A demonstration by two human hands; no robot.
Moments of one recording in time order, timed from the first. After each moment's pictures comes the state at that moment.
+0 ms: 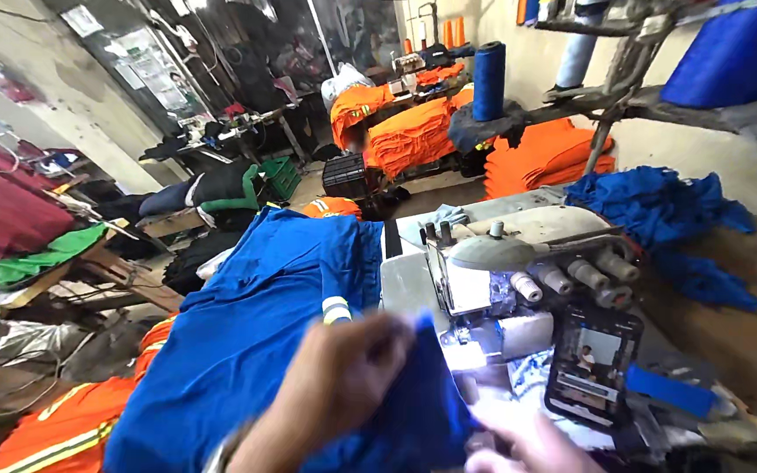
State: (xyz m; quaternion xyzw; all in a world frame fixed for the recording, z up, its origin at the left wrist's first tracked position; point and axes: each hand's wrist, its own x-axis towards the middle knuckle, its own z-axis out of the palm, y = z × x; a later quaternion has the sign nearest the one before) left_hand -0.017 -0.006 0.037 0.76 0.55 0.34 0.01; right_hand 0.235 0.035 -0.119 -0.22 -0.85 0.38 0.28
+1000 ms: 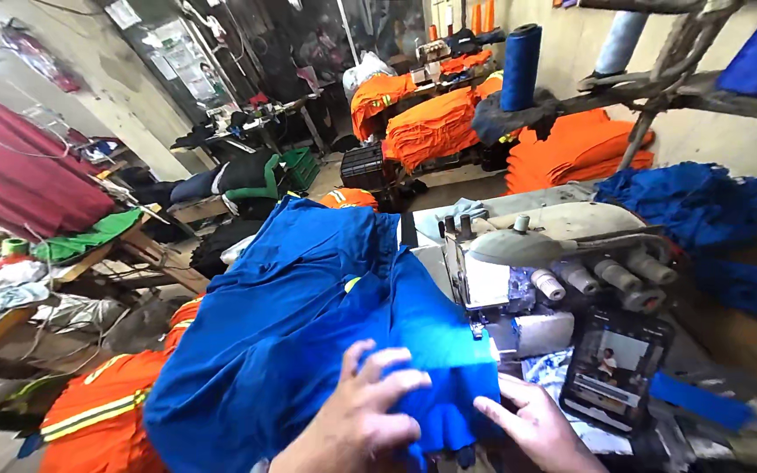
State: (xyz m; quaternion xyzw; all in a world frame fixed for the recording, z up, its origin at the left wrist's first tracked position) left_hand -0.052 -0.044 -0.062 0.88 0.42 0.20 -0.05; right_hand 0.218 0.052 -0.180 -0.26 -0.72 0.50 0.41
